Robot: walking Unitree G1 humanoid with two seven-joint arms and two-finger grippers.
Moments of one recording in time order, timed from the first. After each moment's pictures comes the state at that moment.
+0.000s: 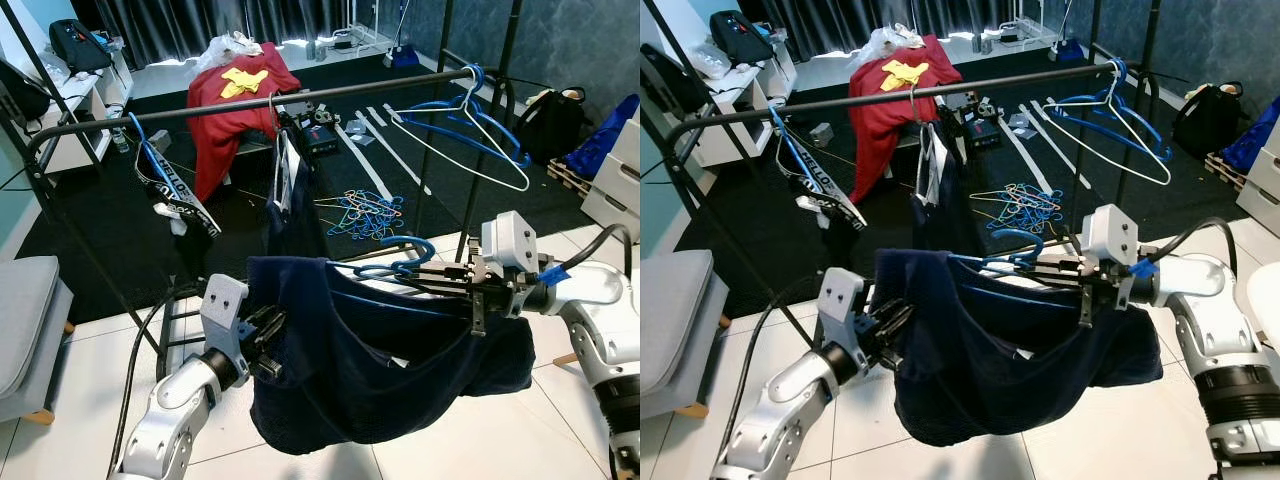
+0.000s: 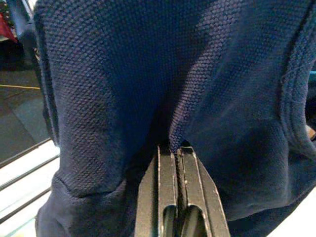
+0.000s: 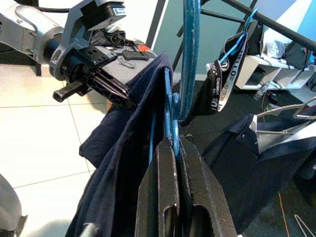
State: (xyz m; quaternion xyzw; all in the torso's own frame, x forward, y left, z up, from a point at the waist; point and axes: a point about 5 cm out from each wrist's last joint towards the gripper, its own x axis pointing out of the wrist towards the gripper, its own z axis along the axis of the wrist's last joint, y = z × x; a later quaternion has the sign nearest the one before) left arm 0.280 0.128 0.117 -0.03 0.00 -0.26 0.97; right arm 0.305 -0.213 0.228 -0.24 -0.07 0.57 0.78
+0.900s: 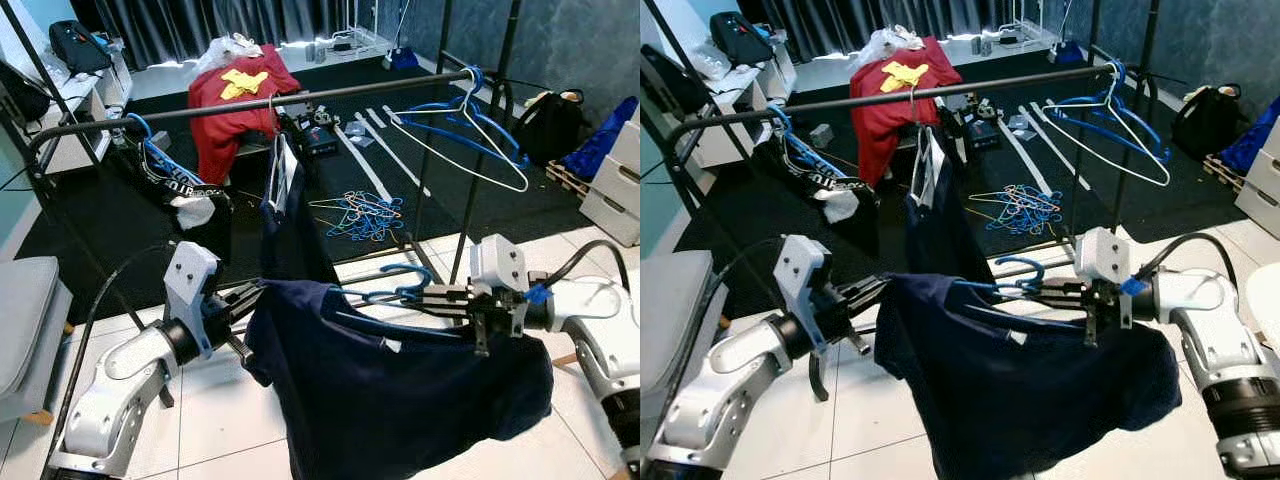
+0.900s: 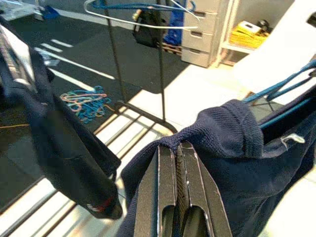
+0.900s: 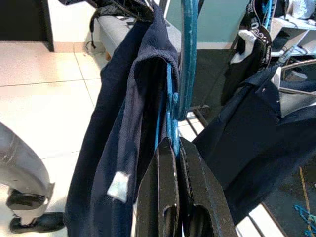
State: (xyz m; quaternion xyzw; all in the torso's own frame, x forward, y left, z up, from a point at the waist) left arm 0.279 0.157 0.164 0.03 -0.04 -0.35 0.94; right arm 0.299 -0.222 0.203 -0.25 0.00 0.57 0.78
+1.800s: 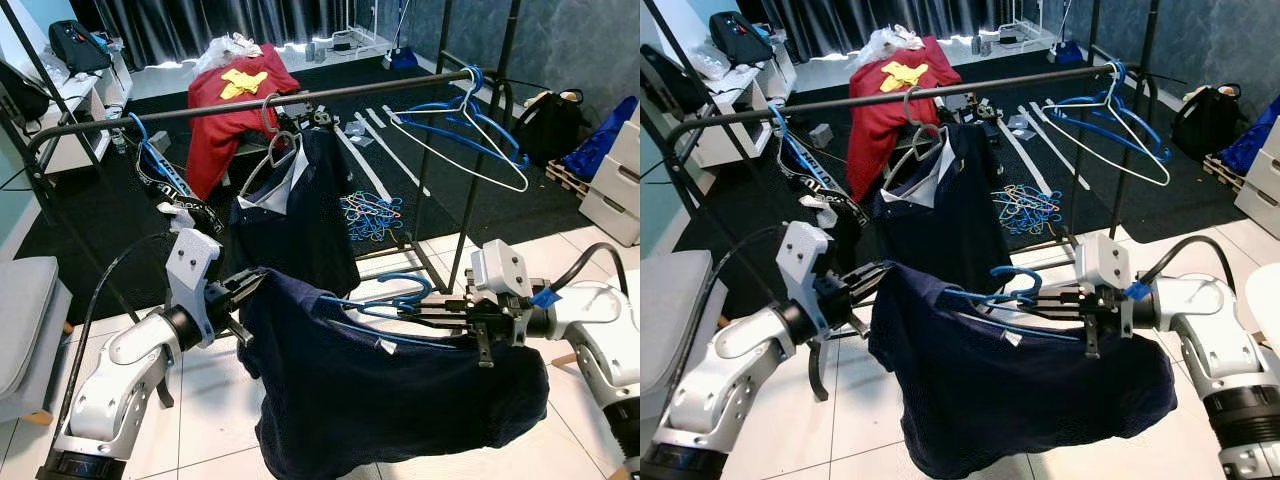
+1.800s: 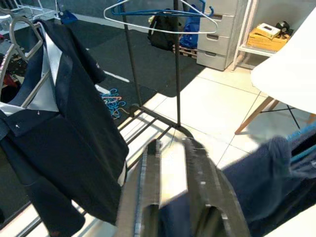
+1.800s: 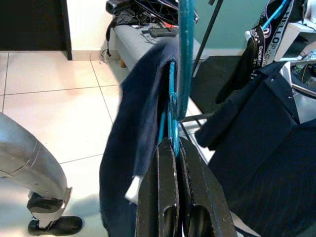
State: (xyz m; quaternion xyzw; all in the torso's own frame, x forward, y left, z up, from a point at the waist) left arm 0.291 0.161 0.175 0.03 -0.05 -0.31 0.95; right arm 0.291 -0.217 0.204 -0.23 0.01 0.60 0.77
